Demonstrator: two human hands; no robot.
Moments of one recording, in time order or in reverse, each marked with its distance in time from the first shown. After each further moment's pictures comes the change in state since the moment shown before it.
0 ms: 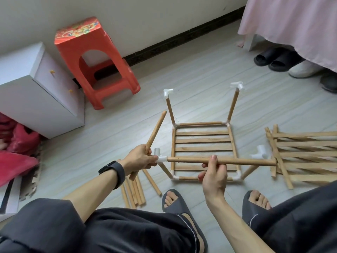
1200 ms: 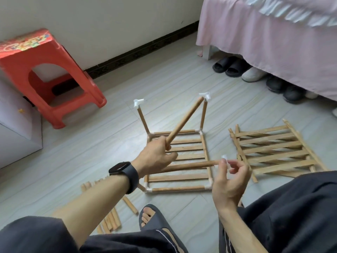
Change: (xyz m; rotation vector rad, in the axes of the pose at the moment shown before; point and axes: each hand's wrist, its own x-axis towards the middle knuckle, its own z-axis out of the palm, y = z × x) left_hand -0.010 0.125 0.078 0.422 -0.123 0.464; right_hand 0.032 -0.024 -0.085 -0.170 0.404 -0.429
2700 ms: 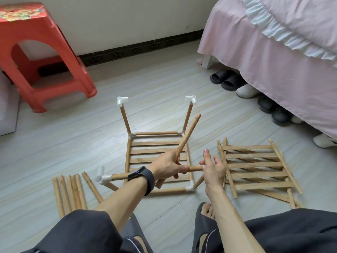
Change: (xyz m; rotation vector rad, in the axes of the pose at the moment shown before) left_hand 0.061 0.008 0.078 -0.383 -0.150 -0.040; right_hand 0.086 0.019 0.037 0.024 -0.279 0.366
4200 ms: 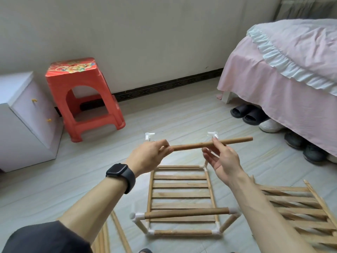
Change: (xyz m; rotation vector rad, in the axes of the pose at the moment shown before) left_hand -0.042 0.025 -0.172 0.621 0.489 0.140; right_hand 0.009 -0.152 0.073 0.522 -0.540 0.145
